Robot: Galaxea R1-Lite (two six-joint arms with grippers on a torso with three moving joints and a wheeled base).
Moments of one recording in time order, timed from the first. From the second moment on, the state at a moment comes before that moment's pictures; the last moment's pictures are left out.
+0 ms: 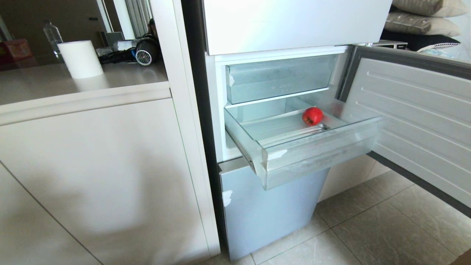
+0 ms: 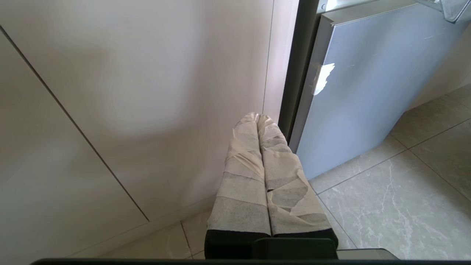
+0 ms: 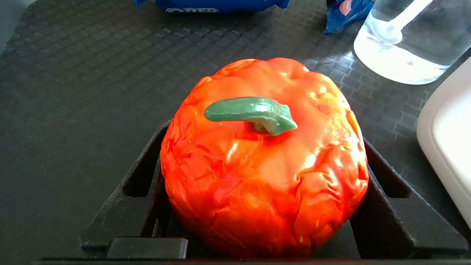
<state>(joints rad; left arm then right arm) 0.00 0.00 -0.06 0.16 0.01 0.00 -1.53 2.32 -1.00 -1.12 0.12 -0.06</state>
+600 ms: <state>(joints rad) 0.00 0.00 -0.06 0.16 0.01 0.00 -1.53 2.13 -0.82 -1.12 0.17 -0.05</state>
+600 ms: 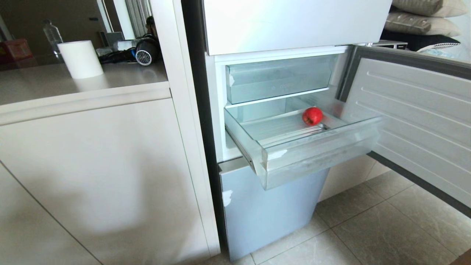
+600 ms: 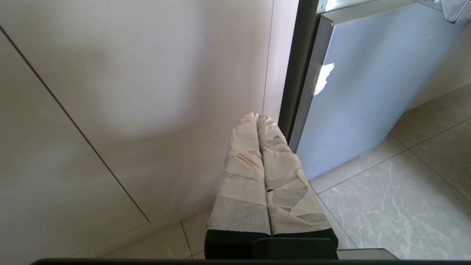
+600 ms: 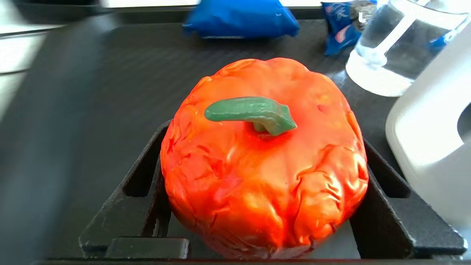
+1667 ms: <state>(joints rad) 0.00 0.00 -0.06 0.16 0.01 0.00 -1.35 1.53 -0.26 -1.12 0.23 -0.03</state>
